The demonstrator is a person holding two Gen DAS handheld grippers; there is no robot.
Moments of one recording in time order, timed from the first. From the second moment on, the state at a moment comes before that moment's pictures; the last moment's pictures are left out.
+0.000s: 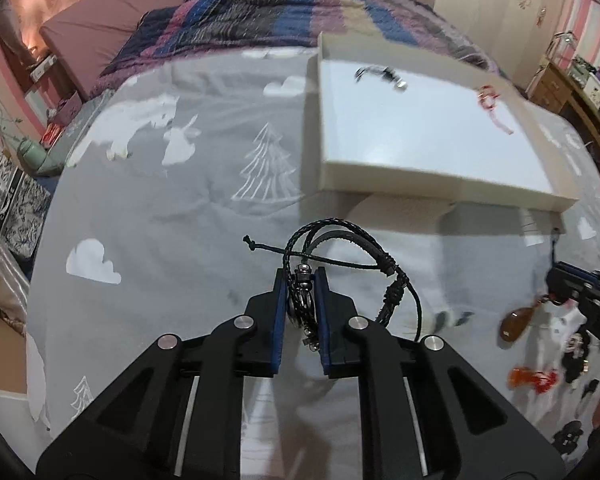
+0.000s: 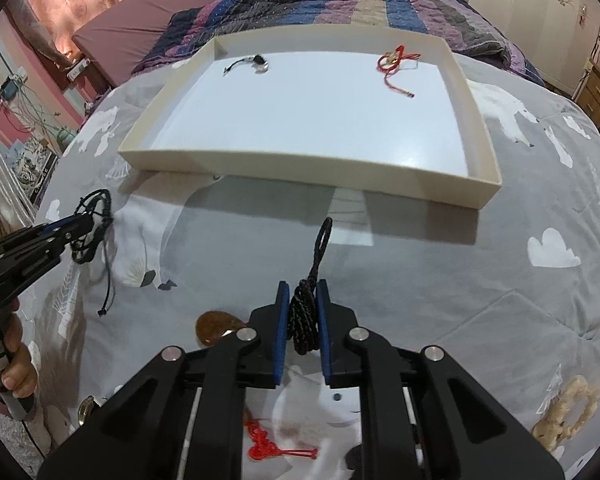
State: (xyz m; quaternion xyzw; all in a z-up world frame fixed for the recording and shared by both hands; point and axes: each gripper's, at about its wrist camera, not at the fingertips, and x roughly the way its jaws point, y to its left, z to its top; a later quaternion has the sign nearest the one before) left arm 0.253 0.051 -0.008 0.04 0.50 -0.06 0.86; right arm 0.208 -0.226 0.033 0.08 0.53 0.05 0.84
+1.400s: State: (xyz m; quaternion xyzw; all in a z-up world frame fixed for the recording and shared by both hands) left arm 0.476 -0.083 0.001 0.03 0.45 -0.11 0.89; right arm 0.428 -0.265 0.049 0.07 0.41 -0.03 0.91
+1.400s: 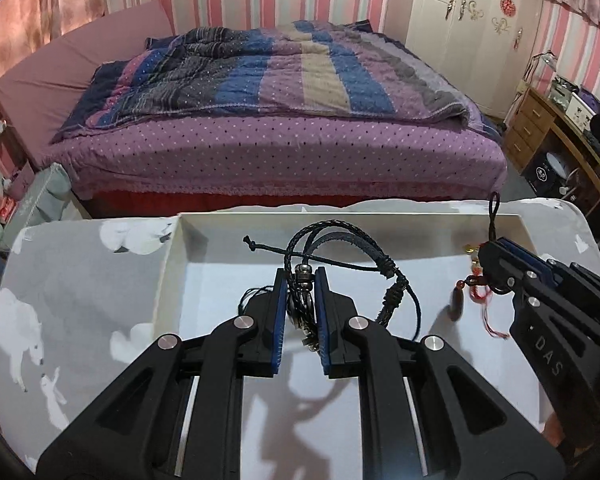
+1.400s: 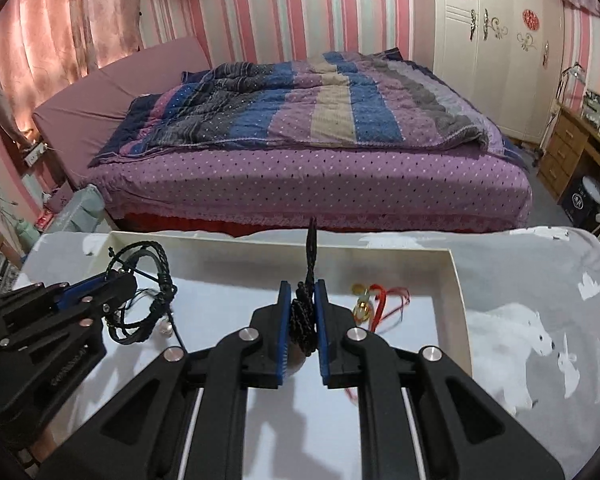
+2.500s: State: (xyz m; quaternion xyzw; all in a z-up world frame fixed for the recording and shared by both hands) left arm 0.490 -0.092 -0.015 0.06 0.48 -0.07 0.87; right arm 0.435 -0.276 0.030 0.08 0.47 -0.06 0.88
